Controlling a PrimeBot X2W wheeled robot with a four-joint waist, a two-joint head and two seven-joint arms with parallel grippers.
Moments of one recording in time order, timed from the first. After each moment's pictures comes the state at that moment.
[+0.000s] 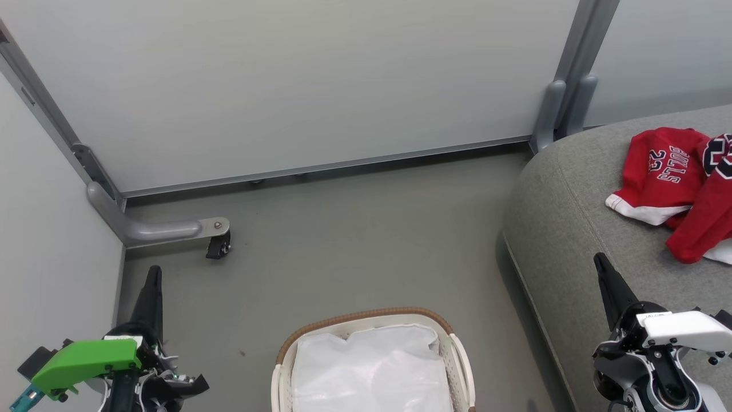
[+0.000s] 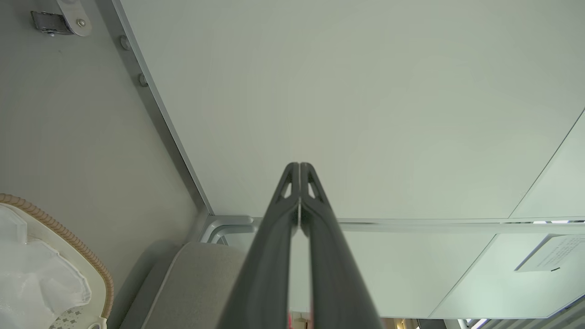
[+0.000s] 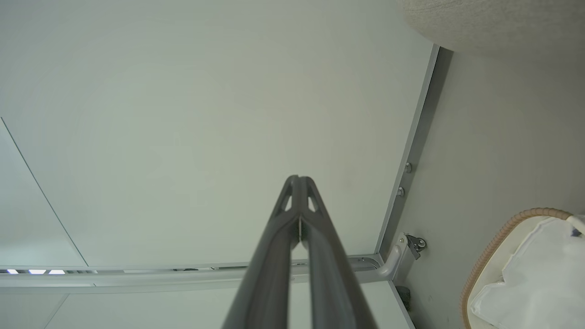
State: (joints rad) left arm -0.10 0.05 0.11 0.25 -1.61 -0.13 0.11; right arm -0.11 -0.05 -0.11 0.25 1.61 0.13 0.11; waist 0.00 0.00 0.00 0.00
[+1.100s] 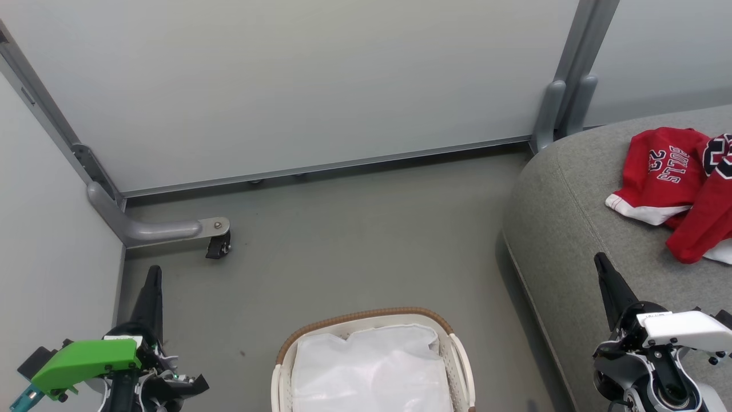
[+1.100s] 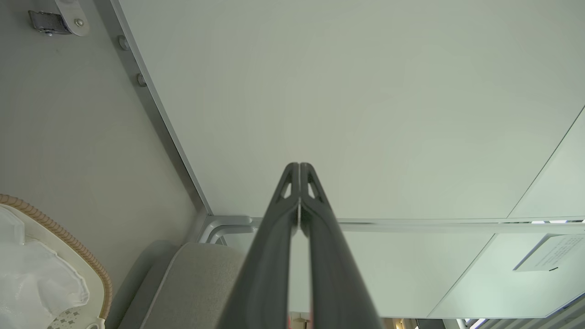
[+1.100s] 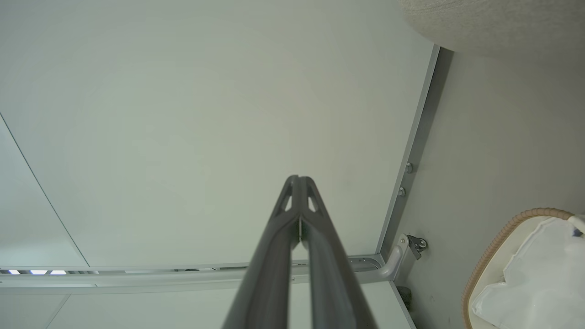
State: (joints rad) left arm -0.10 0.05 0.11 0.24 -1.61 -0.13 0.11; right arm -0.11 -0.05 -0.11 0.25 1.61 0.13 0.11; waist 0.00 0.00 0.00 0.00
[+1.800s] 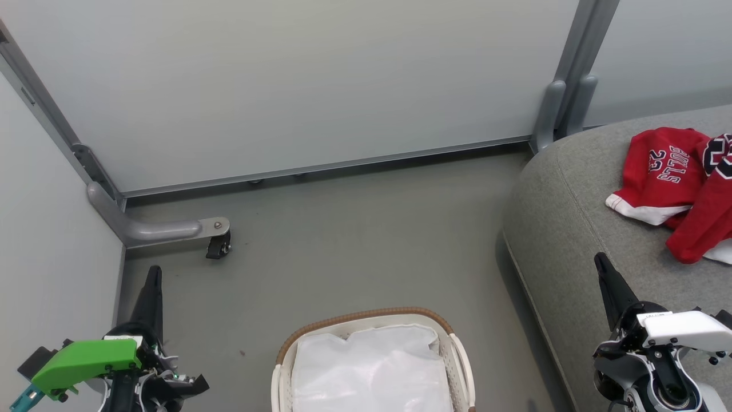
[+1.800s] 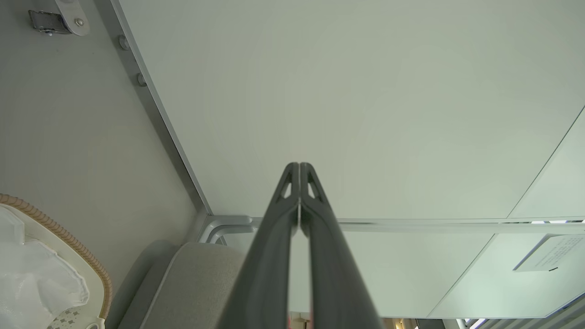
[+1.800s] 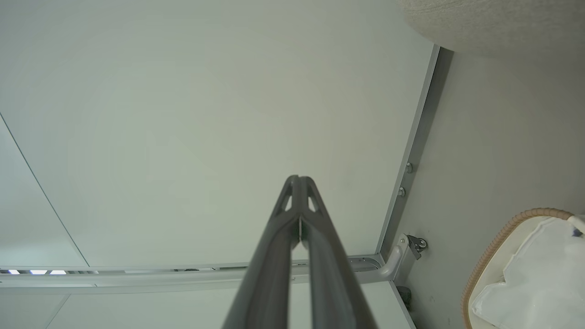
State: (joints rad) left arm -0.10 0.05 0.11 0.24 -1.61 -0.13 0.11; right arm -0.11 -0.05 -0.11 0.25 1.61 0.13 0.11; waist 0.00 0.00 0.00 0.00
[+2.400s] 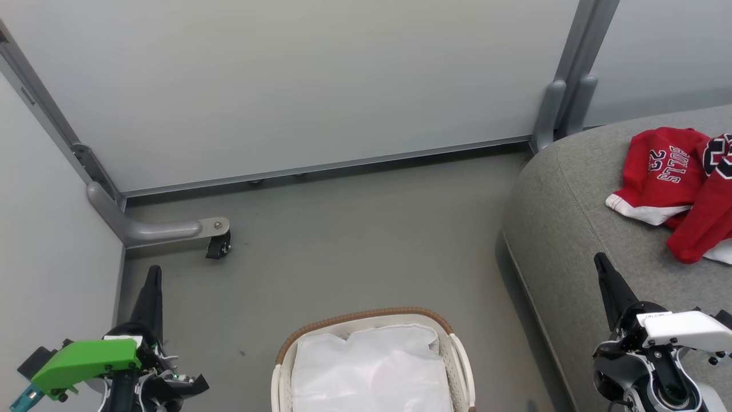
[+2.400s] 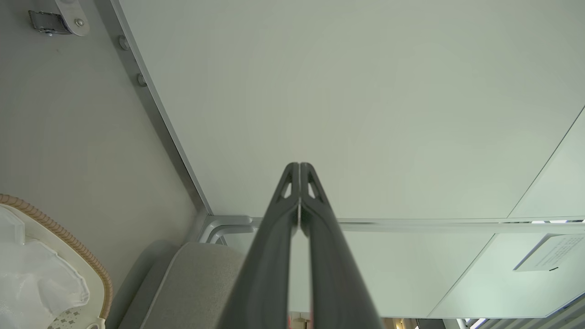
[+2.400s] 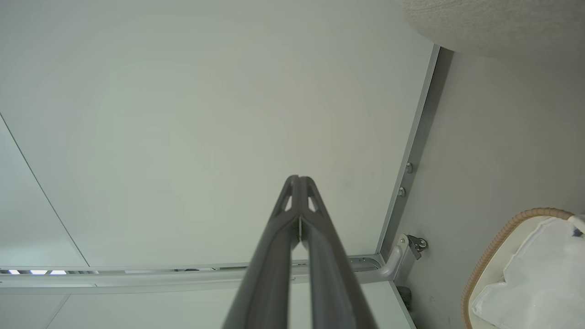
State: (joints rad) left arm -0.10 0.05 0.11 0.24 -1.61 -0.13 0.11; right arm -0.11 -0.05 -0.11 0.25 1.61 0.13 0.11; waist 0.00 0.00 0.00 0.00
